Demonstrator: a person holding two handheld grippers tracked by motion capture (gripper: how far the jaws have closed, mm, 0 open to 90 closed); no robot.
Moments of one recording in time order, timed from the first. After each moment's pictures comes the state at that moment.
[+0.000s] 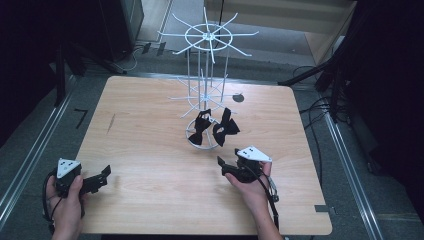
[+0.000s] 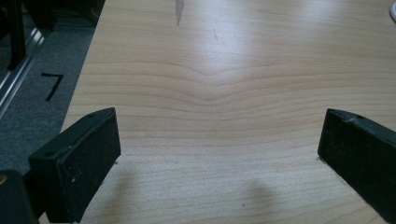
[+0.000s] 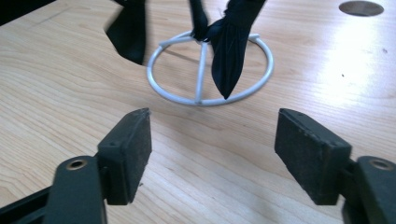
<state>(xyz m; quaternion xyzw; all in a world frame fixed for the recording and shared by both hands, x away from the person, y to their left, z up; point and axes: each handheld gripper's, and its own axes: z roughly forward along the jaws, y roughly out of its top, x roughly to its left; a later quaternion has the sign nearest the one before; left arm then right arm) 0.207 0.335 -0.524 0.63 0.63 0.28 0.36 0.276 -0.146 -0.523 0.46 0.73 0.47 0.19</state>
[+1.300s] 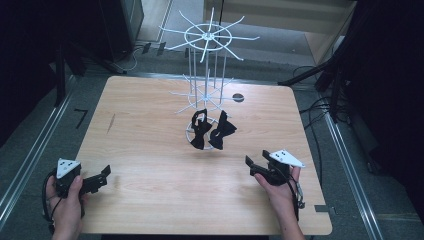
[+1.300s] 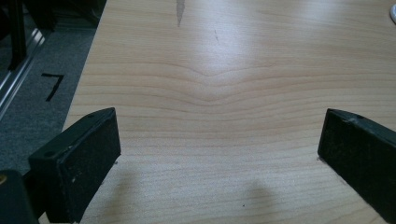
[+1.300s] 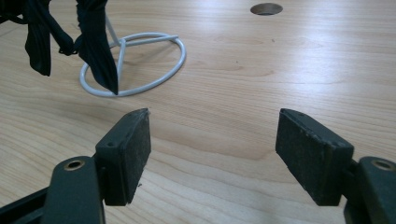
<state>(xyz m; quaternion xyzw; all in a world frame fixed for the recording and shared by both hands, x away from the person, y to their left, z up) 0.207 0.335 -0.524 0.63 0.62 0.28 0.36 0.270 -0.225 -0.526 0.50 0.69 0.48 0.22</state>
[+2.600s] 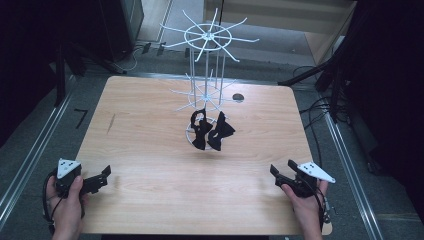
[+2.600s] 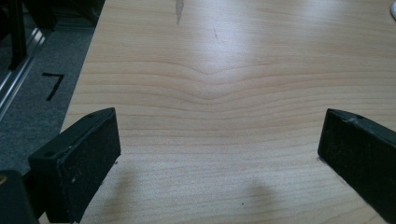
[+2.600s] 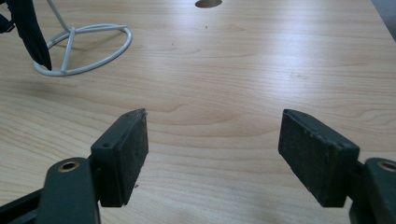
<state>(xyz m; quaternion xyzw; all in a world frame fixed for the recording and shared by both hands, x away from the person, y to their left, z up) 0.206 0.335 -0.524 0.63 0.63 0.28 0.36 0.241 -0.296 -0.534 0.52 0.67 0.46 0.24</state>
